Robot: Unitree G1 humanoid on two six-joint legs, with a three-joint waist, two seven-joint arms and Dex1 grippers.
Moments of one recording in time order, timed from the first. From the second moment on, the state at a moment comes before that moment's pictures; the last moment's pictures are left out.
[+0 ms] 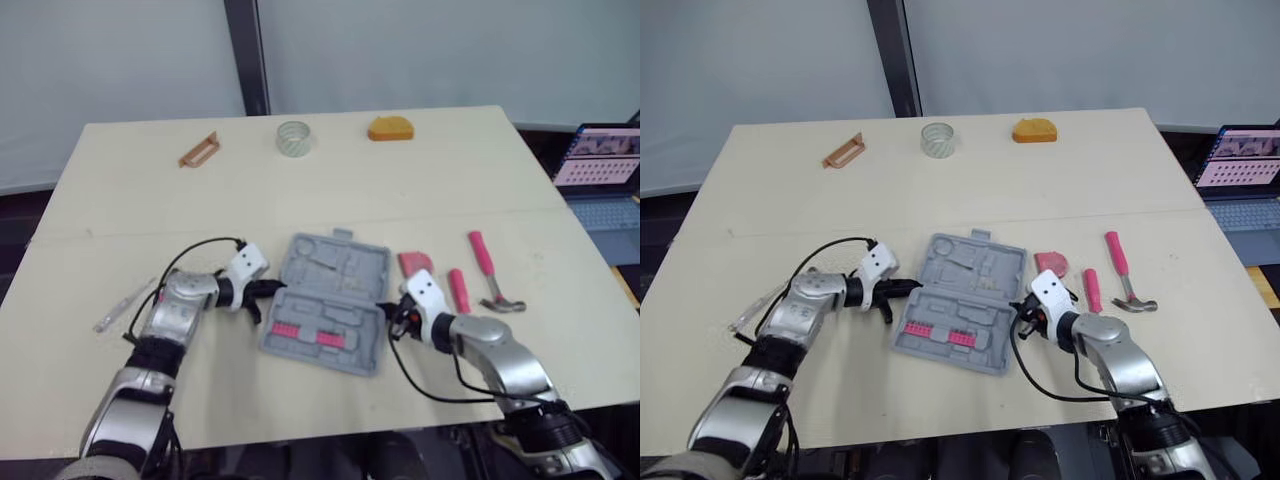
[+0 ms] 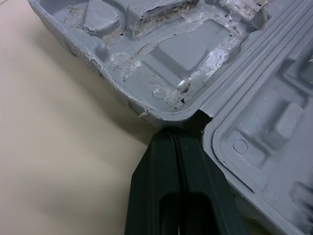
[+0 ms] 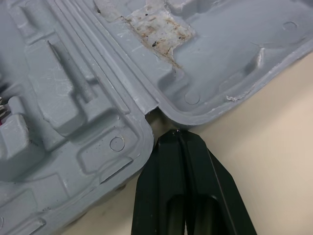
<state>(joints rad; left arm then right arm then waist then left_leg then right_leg) -0.52 0.47 -0.13 0.43 -0.04 0.25 -0.89 -0.22 -0.48 0.16 -0.09 0.18 0.57 0.67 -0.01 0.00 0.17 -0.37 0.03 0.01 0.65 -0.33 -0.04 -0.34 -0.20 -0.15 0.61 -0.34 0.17</state>
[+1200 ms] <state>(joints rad) 0.00 0.57 -0.10 -0.30 -0.14 0.63 -0.79 -0.02 -0.61 0.19 -0.33 0.22 0.64 0.76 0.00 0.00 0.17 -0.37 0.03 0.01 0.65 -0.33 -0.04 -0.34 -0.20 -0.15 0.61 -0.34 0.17</state>
